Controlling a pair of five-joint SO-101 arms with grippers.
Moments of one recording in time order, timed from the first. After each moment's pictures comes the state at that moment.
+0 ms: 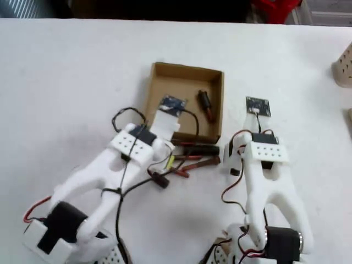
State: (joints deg) left arm 24.9 -8.7 39.8 57.0 12.5; right arm 1.1 -18.9 49.5 57.9 -0.4
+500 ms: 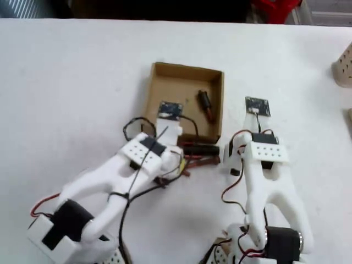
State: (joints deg) left arm 30.6 -4.4 42.5 48.7 31.4; right arm 1.1 -18.9 49.5 57.9 1.2
